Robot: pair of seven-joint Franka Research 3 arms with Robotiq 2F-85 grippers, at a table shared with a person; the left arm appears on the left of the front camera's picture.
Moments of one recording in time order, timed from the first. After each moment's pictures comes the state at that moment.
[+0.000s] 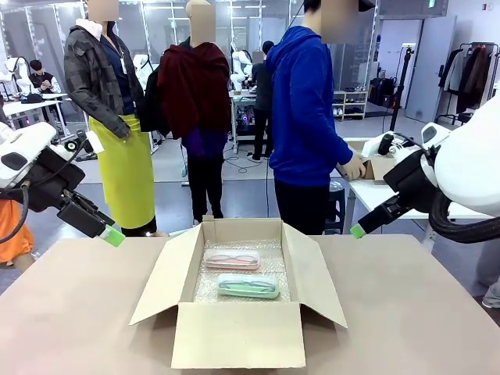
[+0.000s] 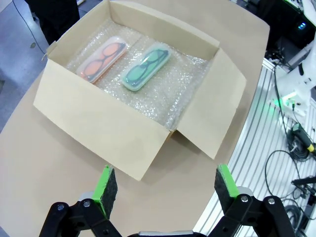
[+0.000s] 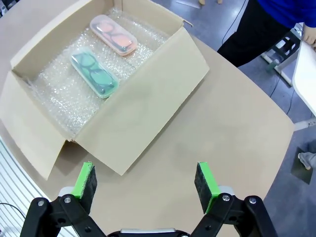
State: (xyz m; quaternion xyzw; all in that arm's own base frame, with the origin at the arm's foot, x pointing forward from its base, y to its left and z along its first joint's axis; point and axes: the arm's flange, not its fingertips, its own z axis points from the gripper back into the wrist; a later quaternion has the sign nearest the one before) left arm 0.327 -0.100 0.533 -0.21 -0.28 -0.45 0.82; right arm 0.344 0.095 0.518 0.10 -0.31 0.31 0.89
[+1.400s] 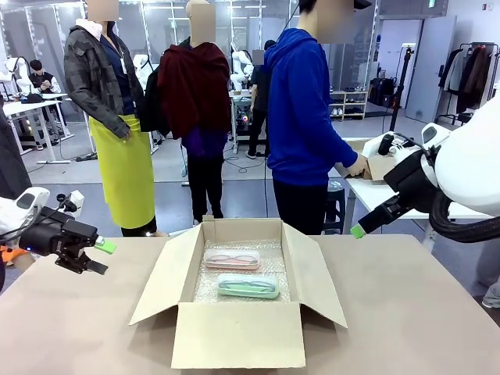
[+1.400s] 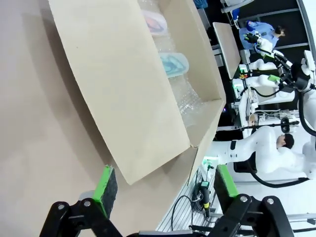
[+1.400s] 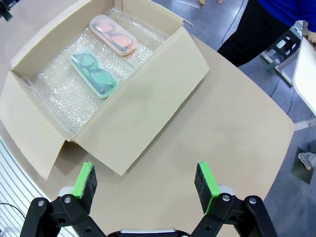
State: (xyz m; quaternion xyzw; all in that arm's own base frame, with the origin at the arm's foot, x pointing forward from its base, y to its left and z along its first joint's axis) left arm 0.445 0.009 0.369 -0.49 -0.12 -0.14 0.85; right arm 0.345 0.094 0.517 0.10 -0.31 0.31 0.89
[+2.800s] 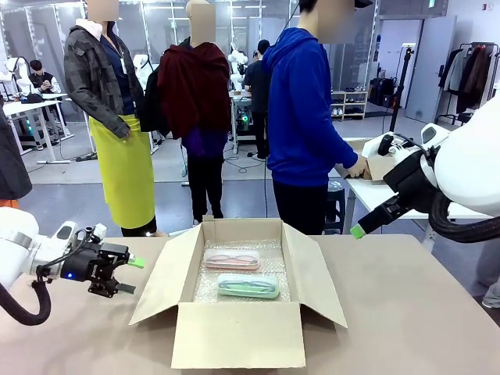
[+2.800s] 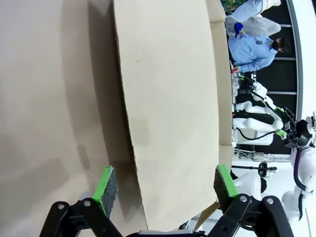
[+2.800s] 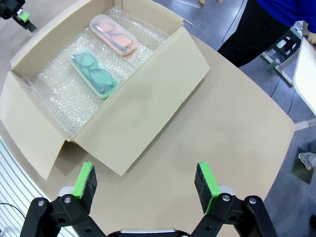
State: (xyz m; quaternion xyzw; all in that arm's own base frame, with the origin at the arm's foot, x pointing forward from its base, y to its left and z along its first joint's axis) left arm 0.480 -0.019 0.271 -0.54 -0.10 -0.01 0.84; right arm 0.345 0.094 0.517 0.10 -0.31 0.31 0.89
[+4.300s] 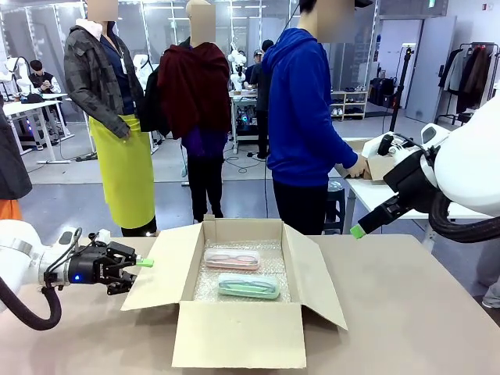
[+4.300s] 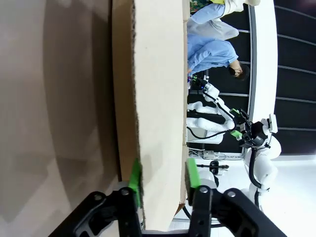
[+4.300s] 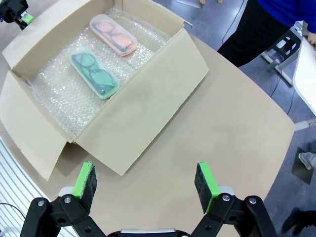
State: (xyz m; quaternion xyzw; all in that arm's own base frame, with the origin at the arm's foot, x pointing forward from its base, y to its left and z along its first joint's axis) left arm 0.482 -0.031 0.258 -0.64 -0.06 0.03 0.76; right arm 0.345 0.094 0.517 0.10 -0.31 0.31 0.89
